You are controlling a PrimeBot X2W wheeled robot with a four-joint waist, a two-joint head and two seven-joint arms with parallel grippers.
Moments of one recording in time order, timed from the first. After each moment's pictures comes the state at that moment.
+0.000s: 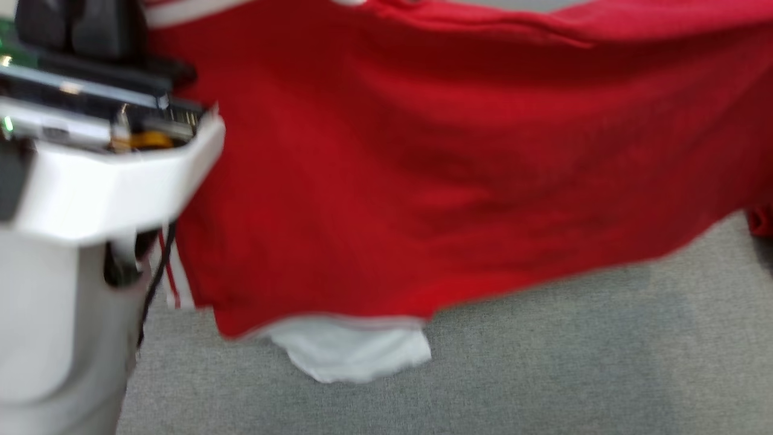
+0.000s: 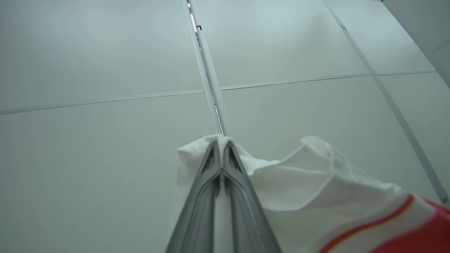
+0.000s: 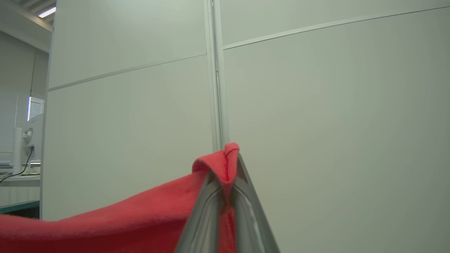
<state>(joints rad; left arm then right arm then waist) -0.72 0.23 -0.21 -0.29 -0.16 0.10 -0.15 -0.55 -0.28 -0.06 -0.31 0.49 0.13 0.05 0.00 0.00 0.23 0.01</state>
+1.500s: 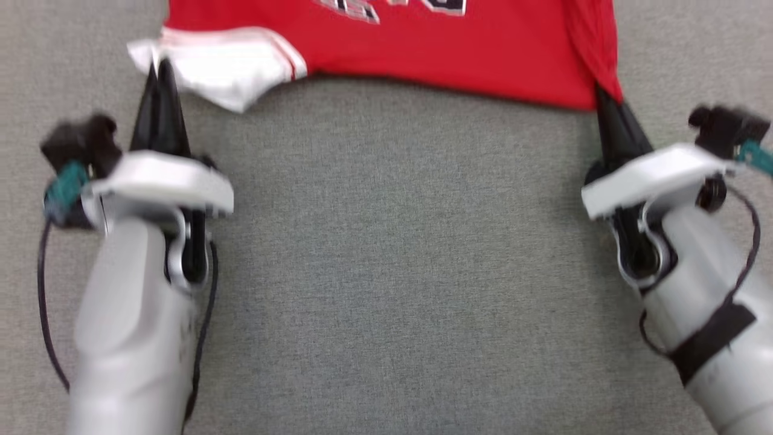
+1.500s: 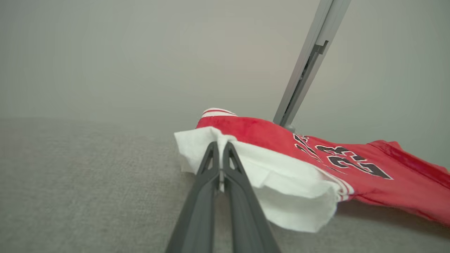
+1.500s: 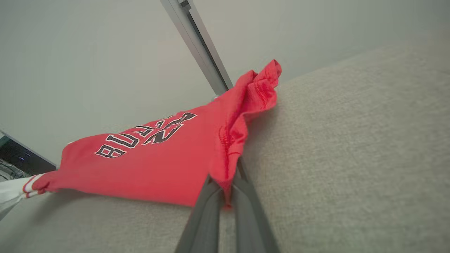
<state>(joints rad) -0.71 0.05 -0.01 0.60 -0.31 -0.01 -0.26 -0.83 -0.23 0.51 0.78 0.88 0.13 -0.26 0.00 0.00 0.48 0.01</state>
